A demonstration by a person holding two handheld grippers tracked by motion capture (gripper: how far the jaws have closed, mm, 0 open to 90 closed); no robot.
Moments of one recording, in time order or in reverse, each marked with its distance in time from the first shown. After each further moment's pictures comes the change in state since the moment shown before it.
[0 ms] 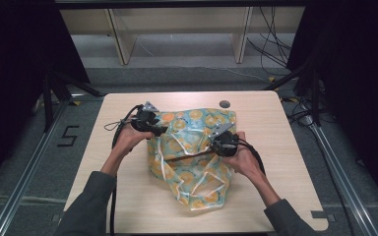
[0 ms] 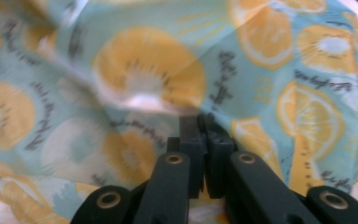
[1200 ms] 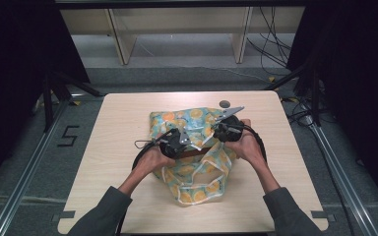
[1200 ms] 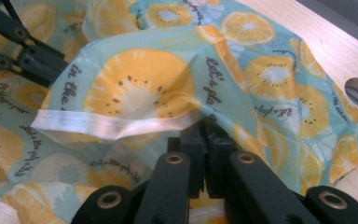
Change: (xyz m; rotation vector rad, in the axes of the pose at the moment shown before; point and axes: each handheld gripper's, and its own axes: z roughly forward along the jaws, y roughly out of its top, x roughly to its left) left arm -0.102 -0.002 0.031 0.131 -0.005 0.380; right arm -0.034 0.018 -0.009 -0.073 0.022 0.116
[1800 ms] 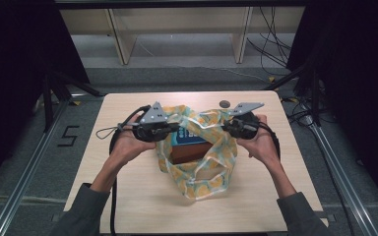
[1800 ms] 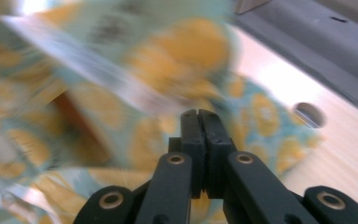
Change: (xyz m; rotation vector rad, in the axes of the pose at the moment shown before) left arm 0.035 0.011 -0.113 -0.398 -0.064 -0.145; right arm -0.008 0.005 -0.058 -0.112 -0.049 -0.022
